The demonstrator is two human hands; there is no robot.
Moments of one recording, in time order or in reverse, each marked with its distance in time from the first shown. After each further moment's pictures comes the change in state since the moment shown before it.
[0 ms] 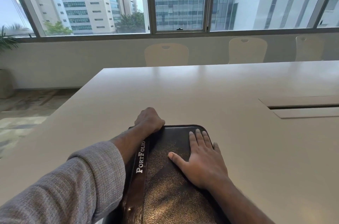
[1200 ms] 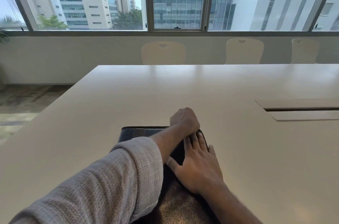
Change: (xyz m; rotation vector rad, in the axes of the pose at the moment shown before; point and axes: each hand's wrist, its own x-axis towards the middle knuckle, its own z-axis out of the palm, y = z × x) left_hand -0.033 0.102 0.045 0.021 -0.133 0.199; right_hand -0.003 -0.001 -0.006 -0.004 -0.002 -0.062
